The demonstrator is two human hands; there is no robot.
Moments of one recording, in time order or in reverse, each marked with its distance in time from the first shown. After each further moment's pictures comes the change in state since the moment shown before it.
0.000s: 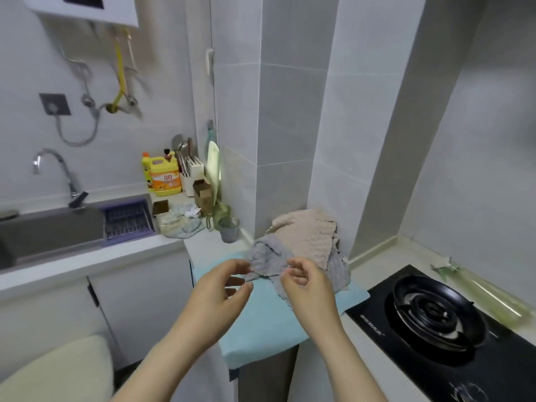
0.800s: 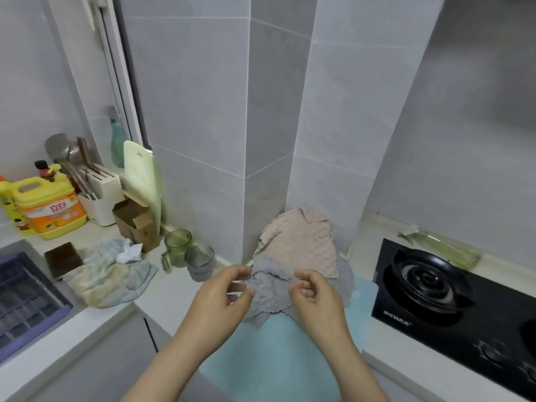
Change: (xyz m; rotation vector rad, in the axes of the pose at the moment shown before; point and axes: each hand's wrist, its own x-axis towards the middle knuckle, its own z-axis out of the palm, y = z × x) left_hand 0.259 -0.156 -0.070 -0.143 -0.432 0.157; right_hand 0.157 0.012 0.167 -0.062 0.421 0.223
